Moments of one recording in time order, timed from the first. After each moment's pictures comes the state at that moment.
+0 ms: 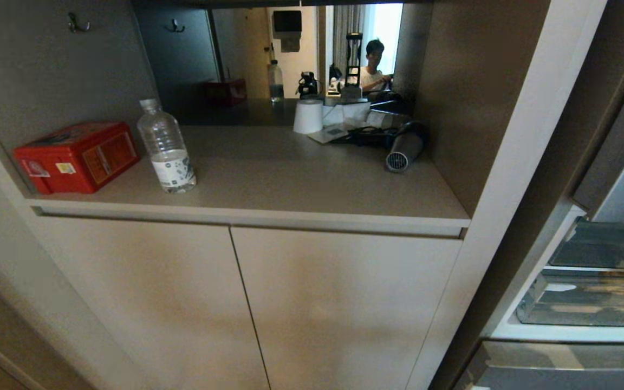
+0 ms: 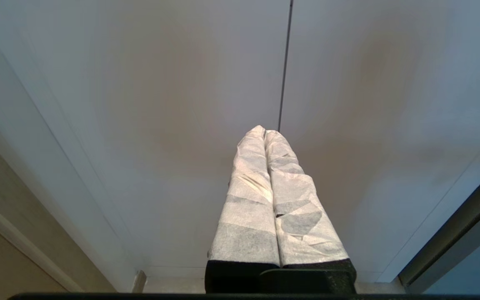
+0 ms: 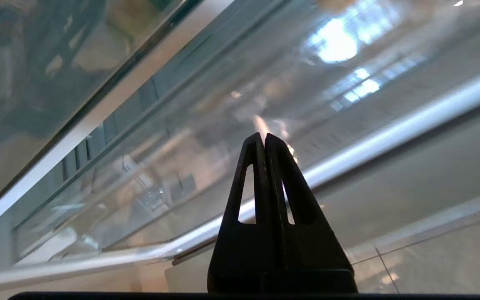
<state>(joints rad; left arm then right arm) 0.00 0.00 0.00 -0.02 0.00 0.00 -0.88 2.14 -0.75 -0.81 0.63 0.26</state>
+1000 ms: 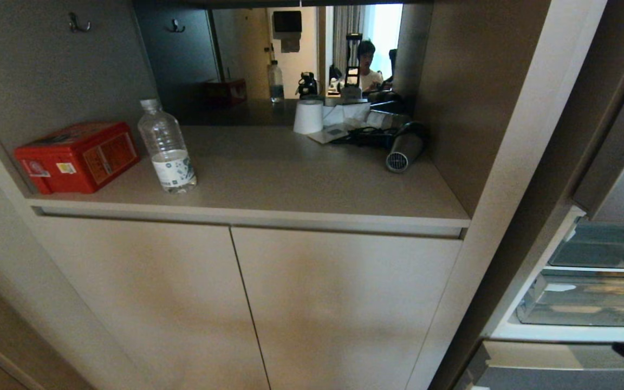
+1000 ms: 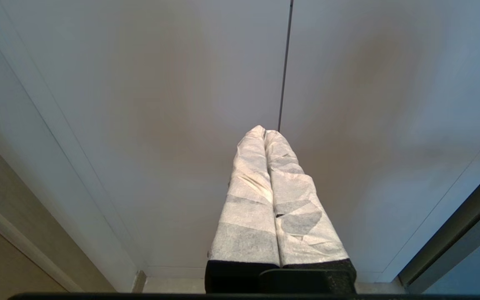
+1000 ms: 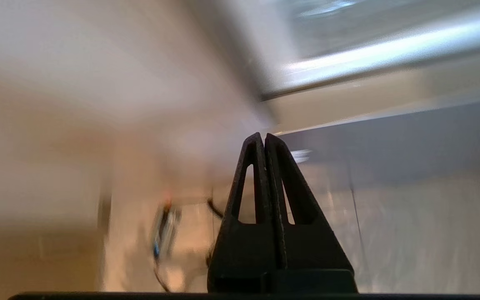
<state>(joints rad) 0.00 0.00 0.00 -0.02 0.00 0.00 -0.48 1.08 -0.13 -0.42 0.46 0.11</state>
